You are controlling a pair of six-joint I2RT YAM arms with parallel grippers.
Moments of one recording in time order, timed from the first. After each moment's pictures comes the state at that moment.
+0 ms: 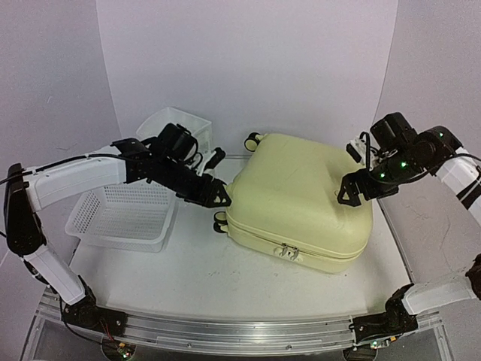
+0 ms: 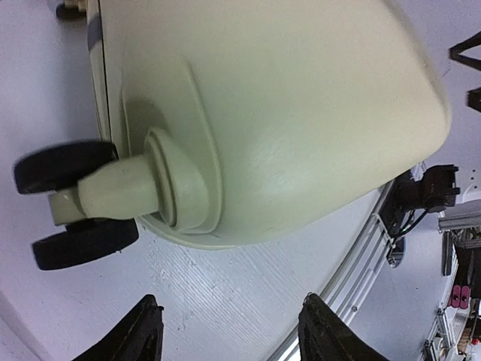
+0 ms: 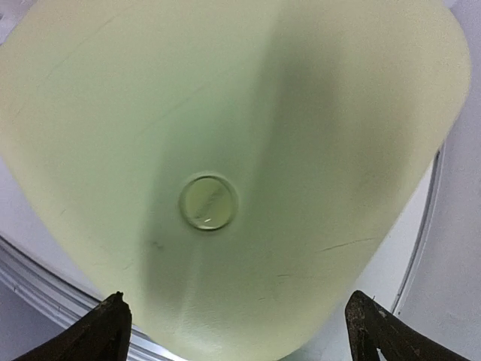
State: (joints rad) left arm -0.81 1.56 1.42 -0.62 0.35 -0.33; right arm 0.48 1.22 1.41 -1.24 0.00 0.17
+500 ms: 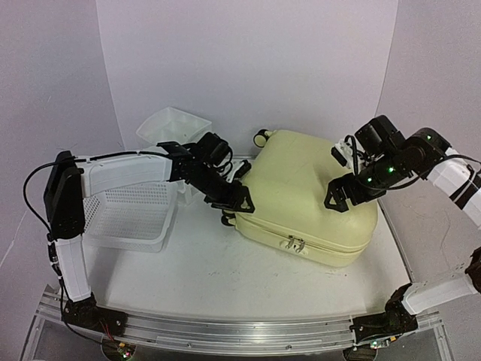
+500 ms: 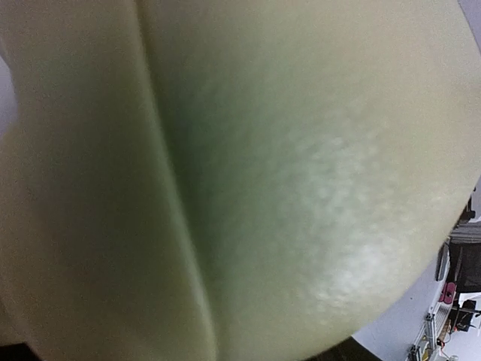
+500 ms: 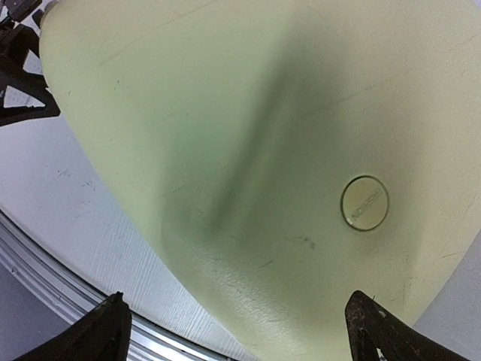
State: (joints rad) left arm -0.85 1.89 1.61 -0.62 0.40 -0.39; right arm 0.64 1.25 1.40 -1.18 0.04 0.19
